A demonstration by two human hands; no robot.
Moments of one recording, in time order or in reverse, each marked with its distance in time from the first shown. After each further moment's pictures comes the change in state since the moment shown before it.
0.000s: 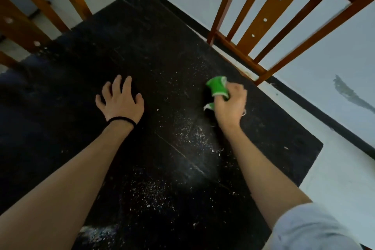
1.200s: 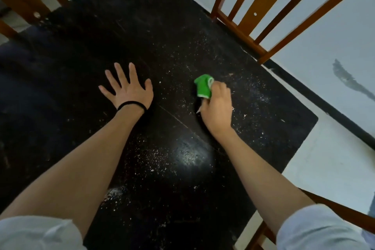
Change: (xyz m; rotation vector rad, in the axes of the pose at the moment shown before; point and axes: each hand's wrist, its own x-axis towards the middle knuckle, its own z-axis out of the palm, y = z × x) left_hand -0.032 -0.008 0.020 -0.009 -0.144 -0.076; right_hand -0.076 -0.003 -0.006 -0.304 -0.152 -0.261
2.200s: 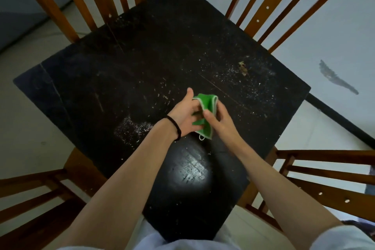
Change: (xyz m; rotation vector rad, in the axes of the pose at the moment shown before) left_hand -0.196 -0.099 -0.067 -1.409 -1.022 -0.117; right_hand -0.192 -0.134 -0.068 0.911 -0.427 0.223
